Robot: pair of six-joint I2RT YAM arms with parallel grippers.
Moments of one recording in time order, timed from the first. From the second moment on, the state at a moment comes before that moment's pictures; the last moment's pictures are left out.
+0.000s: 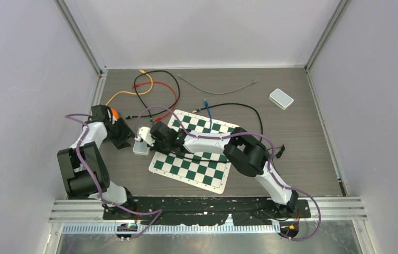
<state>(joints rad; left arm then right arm) 0.29 1.49 0.88 -0.56 0.29 -0.46 1.10 2.25 1.68 -0.19 -0.02 -0.30</state>
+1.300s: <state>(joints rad) 0.29 1.48 0.81 -0.58 0.34 -0.42 1.14 2.32 1.80 -0.30 0.05 -0.34</state>
